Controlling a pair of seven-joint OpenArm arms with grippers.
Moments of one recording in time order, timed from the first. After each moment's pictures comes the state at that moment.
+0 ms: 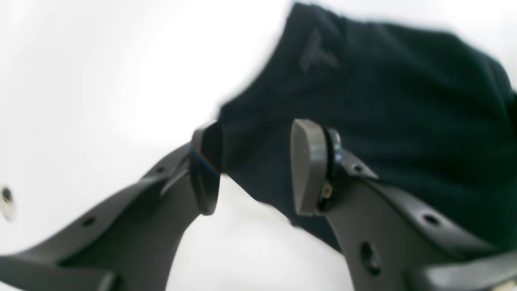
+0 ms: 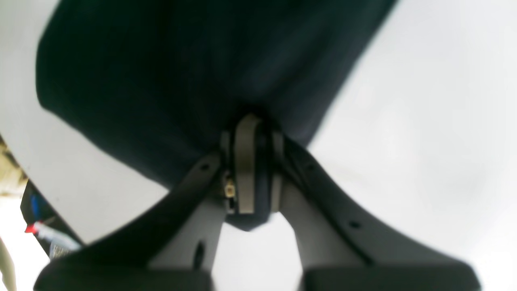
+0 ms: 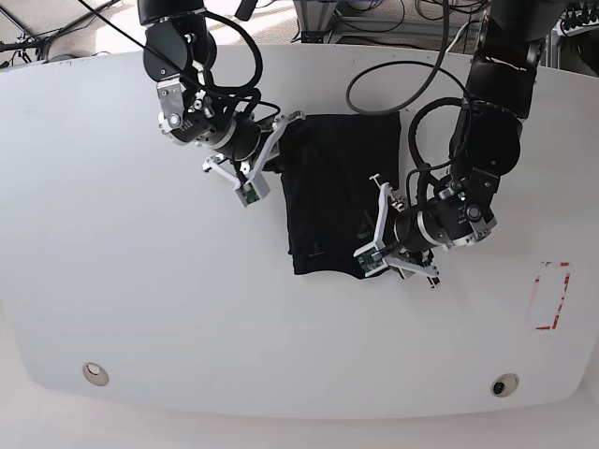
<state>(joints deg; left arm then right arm) -14.6 -15.9 17.3 96.5 -10.9 -41.9 55.9 -9.5 7.0 -9.4 101.0 24.4 19.1 -53.5</state>
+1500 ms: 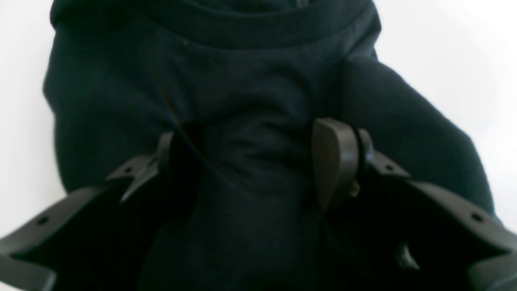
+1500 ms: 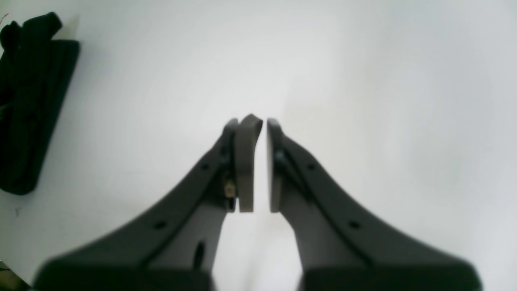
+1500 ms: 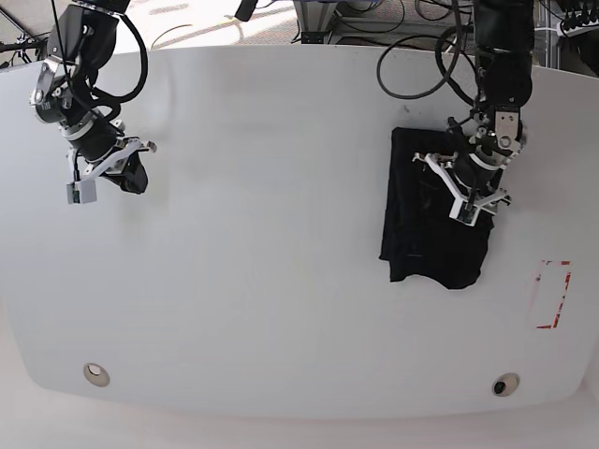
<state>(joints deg) 4.7 -16.6 -2.7 78.5 -2.1 -22.7 17.0 -14.5 15.6 29.5 102.2 43.4 25.2 -53.9</state>
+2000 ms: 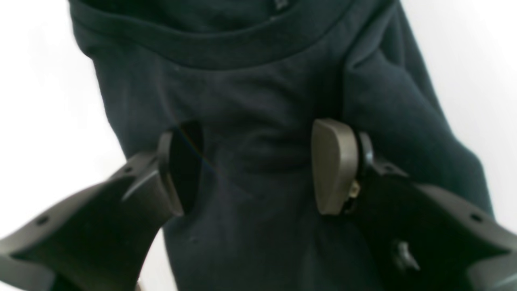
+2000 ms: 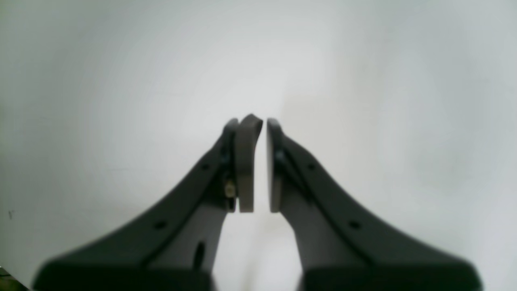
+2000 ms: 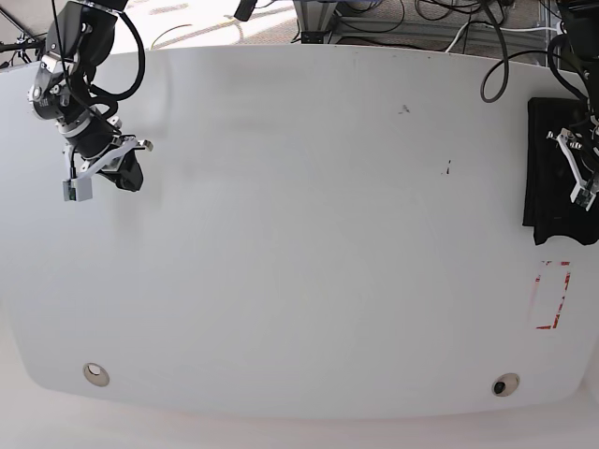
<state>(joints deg) 6.4 -36.7 -23.5 71.9 3.9 -39.4 26.6 -15.1 15.5 30.6 102.2 43.2 25.1 -53.9</state>
